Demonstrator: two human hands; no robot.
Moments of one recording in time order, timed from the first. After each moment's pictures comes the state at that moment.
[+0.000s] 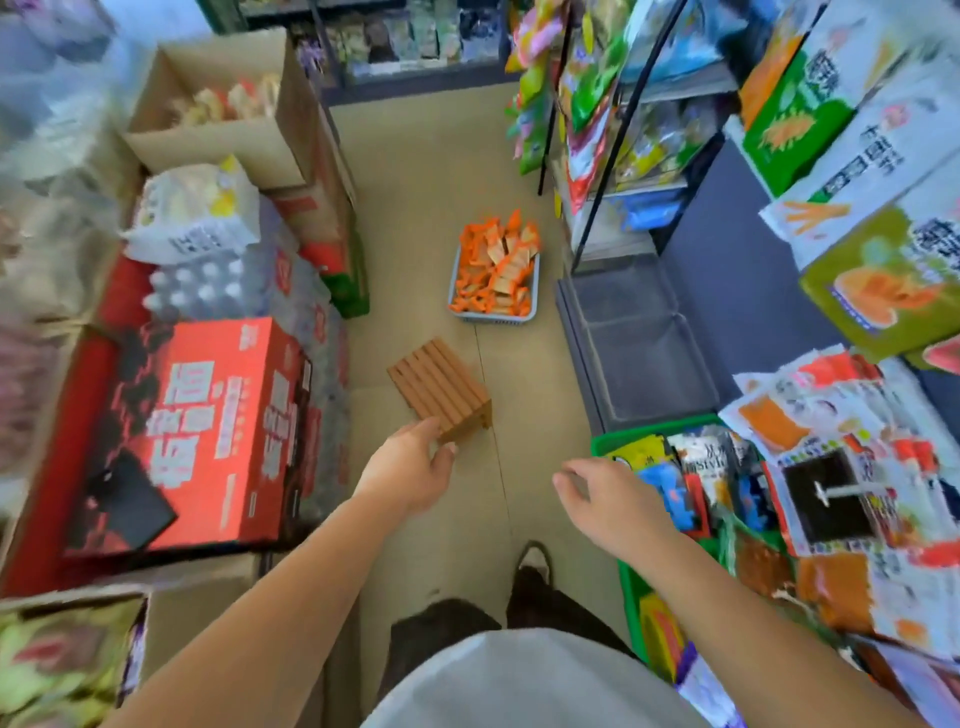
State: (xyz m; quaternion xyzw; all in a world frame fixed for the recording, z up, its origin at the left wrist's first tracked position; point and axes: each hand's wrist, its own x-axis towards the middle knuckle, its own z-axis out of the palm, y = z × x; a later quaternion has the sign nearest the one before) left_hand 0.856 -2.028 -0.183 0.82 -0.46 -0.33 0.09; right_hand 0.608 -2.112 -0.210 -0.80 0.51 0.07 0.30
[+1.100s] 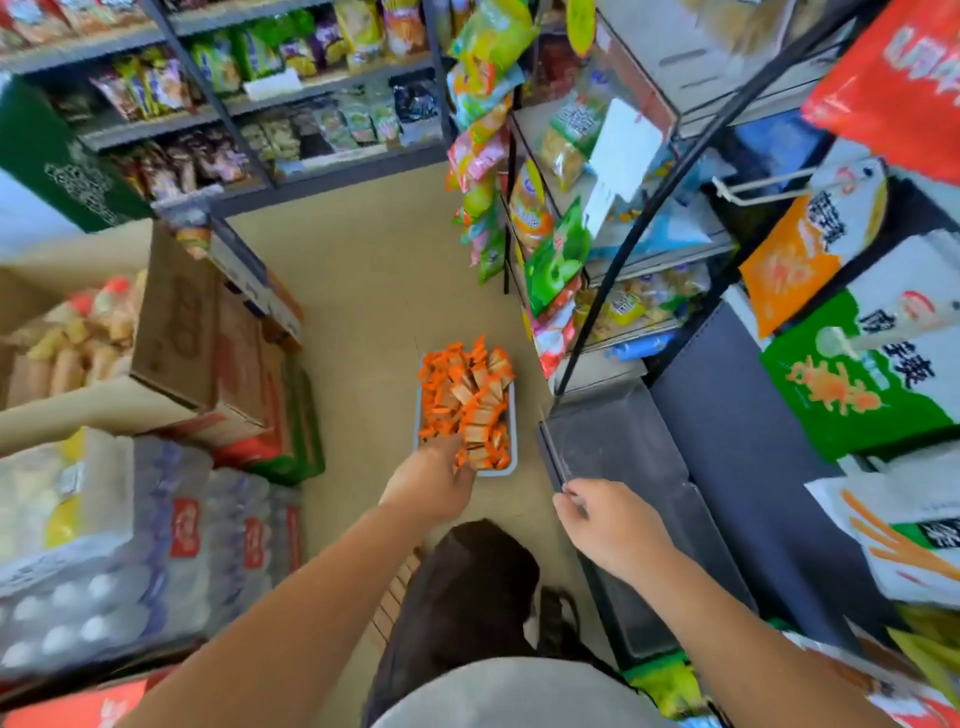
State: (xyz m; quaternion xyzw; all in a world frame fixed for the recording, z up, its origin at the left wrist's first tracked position) left_hand 0.987 -2.578 -0.214 0.78 -0.52 -0.34 0.02; right_hand 0.745 -2.610 -0.215 -0.74 0.56 0.08 0.37
